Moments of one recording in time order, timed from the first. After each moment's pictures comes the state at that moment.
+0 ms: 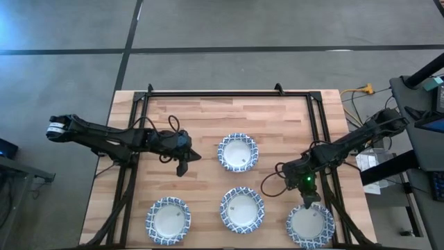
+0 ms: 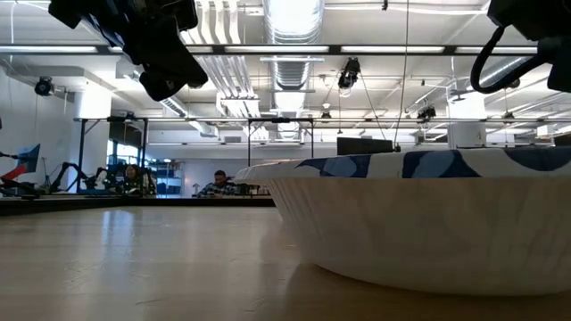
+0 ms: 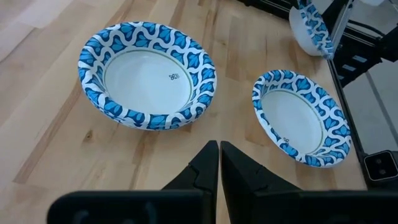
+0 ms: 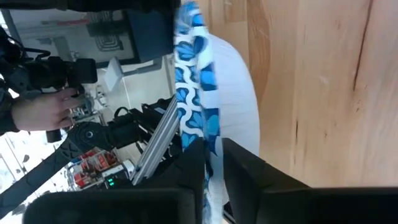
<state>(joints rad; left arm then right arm) -0.09 1.06 0.70 -0.19 -0.01 -0.38 0.40 1.16 0.48 -0.43 -0.90 0.70</state>
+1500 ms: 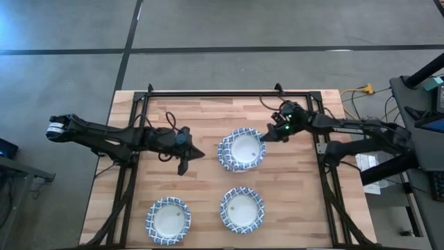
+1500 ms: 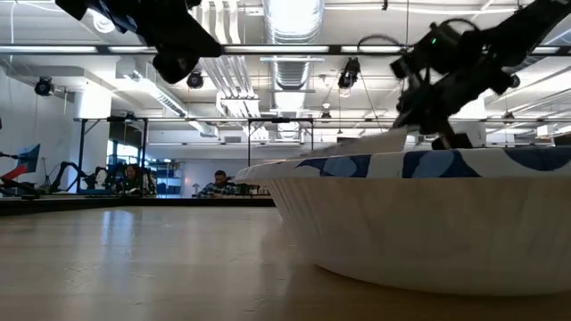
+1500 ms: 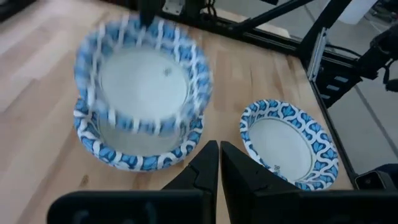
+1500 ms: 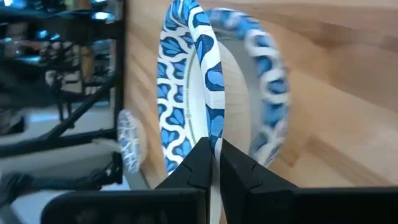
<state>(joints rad) -0.08 1.06 0.73 -0.11 -0.01 -0.31 -0.48 1.12 0.50 -0.06 -0.57 1.05</state>
